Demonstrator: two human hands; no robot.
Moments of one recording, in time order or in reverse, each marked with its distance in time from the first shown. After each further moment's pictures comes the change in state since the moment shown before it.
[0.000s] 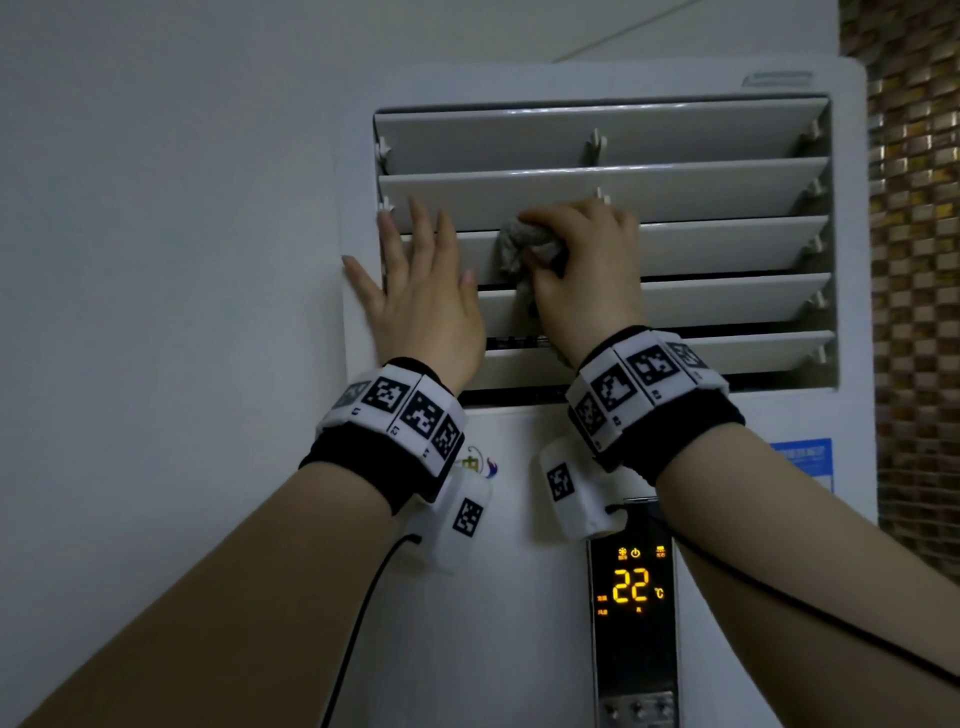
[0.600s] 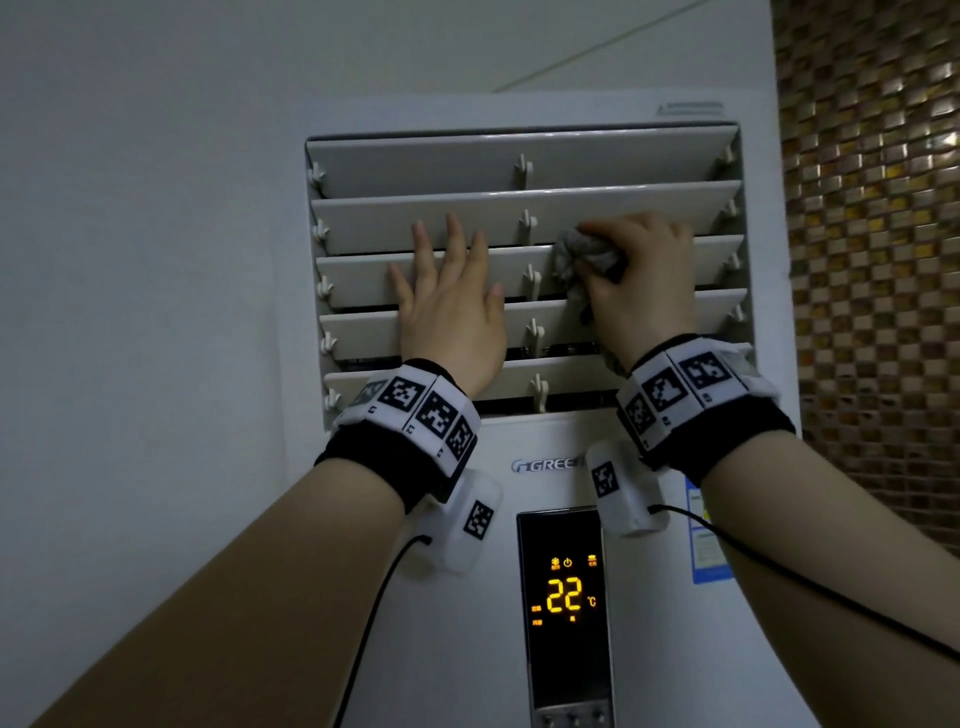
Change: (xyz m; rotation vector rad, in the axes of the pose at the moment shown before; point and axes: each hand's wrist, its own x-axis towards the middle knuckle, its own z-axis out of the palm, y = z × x) left_hand 0.004 0.066 0.001 -0.133 -0.117 0.120; right_hand 0.003 0.072 -0.054 -0.057 0.057 0.096
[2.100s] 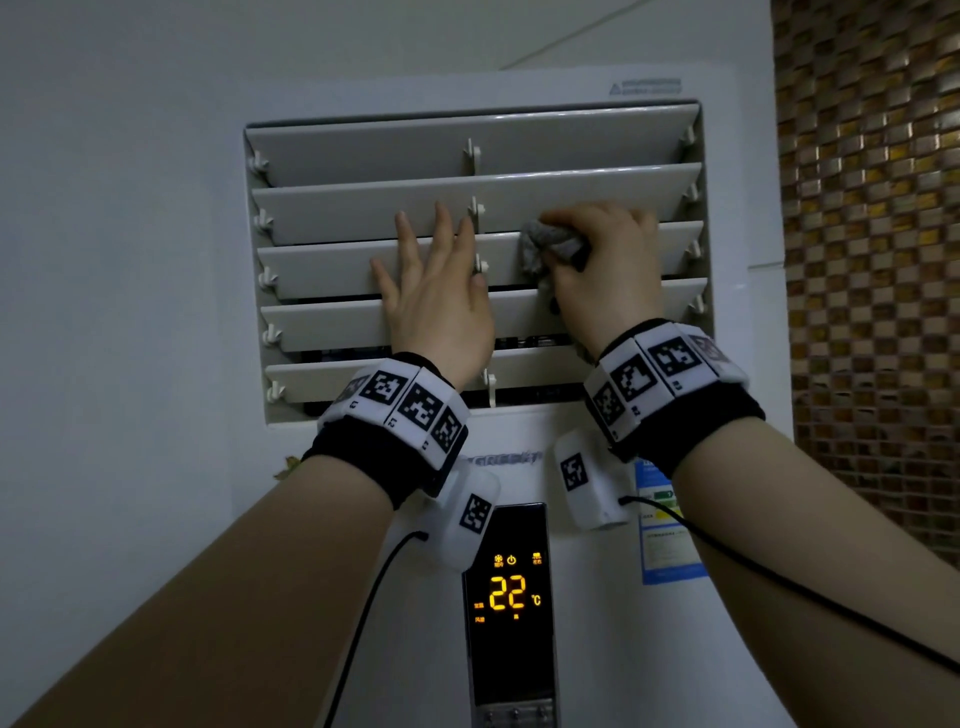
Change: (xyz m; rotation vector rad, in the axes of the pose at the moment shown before) left_hand 0.003 0.037 0.017 -0.087 0.053 -0.062; right_hand 0.006 0.024 -0.007 0.060 -0.059 -0.032
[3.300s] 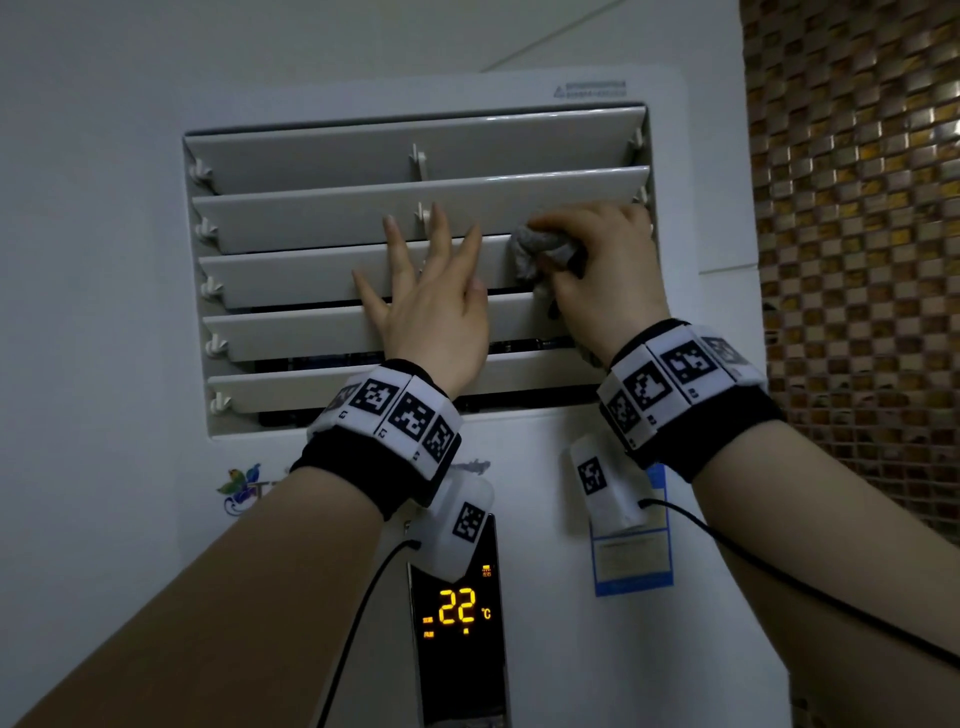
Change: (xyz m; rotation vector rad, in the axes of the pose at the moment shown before) left_hand -0.001 0.036 0.015 0.003 -0.016 -0.020; right_hand 0.004 0.038 -0.024 0.032 -0.037 -0.065
